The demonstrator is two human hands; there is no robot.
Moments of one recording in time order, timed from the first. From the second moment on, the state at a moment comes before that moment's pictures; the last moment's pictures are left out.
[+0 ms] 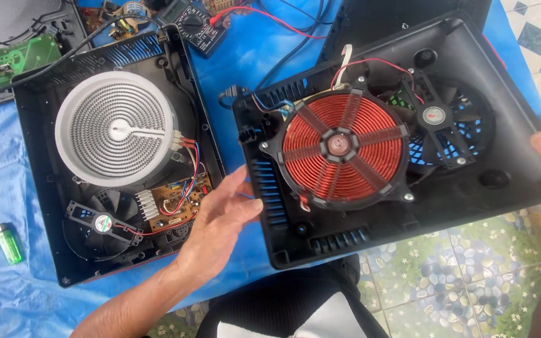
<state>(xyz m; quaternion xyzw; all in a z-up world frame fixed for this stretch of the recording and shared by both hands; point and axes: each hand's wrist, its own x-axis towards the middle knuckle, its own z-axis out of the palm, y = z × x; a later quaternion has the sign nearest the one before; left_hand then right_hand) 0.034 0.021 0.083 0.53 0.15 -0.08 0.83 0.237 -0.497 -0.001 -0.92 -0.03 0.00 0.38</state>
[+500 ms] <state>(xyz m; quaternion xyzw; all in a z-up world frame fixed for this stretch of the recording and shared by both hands) 0.020 0.052 0.091 0.53 0.21 -0.13 0.81 0.030 -0.375 0.026 -0.89 0.24 0.06 0.38</state>
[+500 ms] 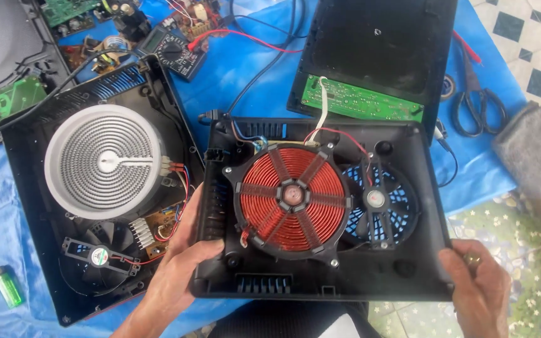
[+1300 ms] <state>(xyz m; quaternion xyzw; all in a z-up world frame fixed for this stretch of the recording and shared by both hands) 0.155 0.123 0.112 0.81 0.21 -0.29 0.47 0.045 -0.324 0.019 -0.64 0.21 0.31 0.68</state>
